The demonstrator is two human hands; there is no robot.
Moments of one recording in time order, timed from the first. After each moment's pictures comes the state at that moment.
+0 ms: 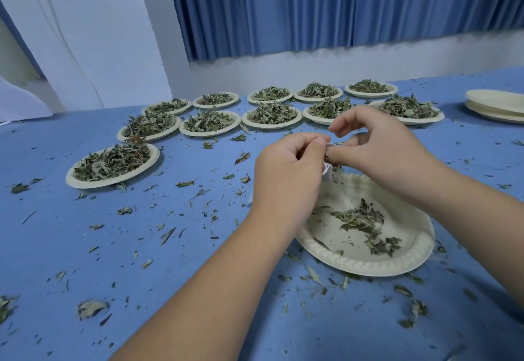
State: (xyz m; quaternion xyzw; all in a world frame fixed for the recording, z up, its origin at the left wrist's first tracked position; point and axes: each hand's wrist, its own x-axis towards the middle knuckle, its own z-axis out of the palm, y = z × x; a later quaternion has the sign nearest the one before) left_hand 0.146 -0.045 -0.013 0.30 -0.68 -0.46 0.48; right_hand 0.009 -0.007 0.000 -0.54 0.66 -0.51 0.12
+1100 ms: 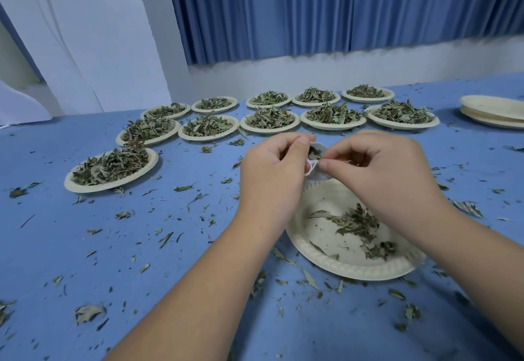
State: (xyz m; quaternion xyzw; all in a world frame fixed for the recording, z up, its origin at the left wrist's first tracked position) left_hand 0.152 -0.052 -0.010 0.30 -0.65 -0.49 0.49; right_hand 0.034 0.019 -0.006 -0.55 0.66 -0.50 -0.01
